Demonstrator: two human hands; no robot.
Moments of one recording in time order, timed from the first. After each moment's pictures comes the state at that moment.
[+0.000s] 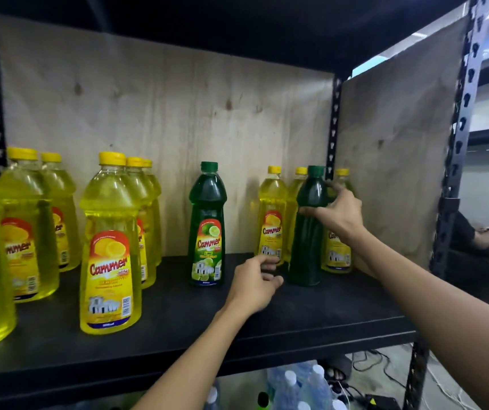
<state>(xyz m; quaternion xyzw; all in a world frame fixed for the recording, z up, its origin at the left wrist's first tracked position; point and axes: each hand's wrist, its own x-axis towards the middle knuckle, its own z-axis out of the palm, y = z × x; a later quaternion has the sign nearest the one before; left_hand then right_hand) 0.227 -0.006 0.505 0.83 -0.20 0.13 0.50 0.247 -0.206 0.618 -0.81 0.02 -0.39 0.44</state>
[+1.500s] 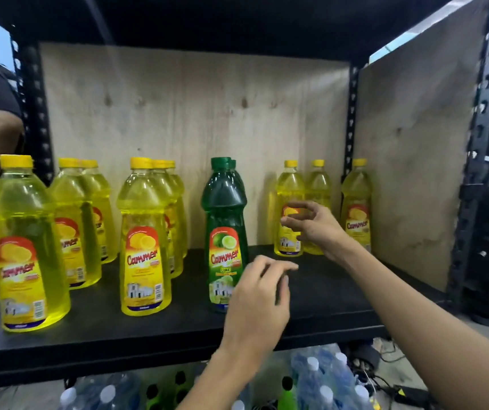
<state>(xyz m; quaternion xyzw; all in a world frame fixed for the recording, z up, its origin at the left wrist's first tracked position) 0.125 0.024 0.494 0.79 -0.26 0.46 0.32 0.218 -0.133 0.588 -0.76 -0.09 -0.15 0.63</state>
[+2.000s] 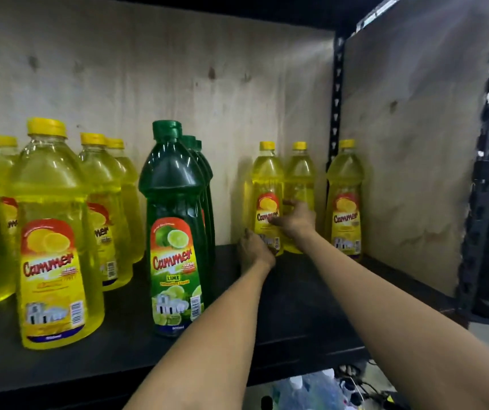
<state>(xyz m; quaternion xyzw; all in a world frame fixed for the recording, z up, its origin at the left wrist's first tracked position) 0.344 -0.075 0.502 0.89 0.02 0.15 0.43 0.330 -0.160 0.558 -0.81 0.04 -0.25 0.53</state>
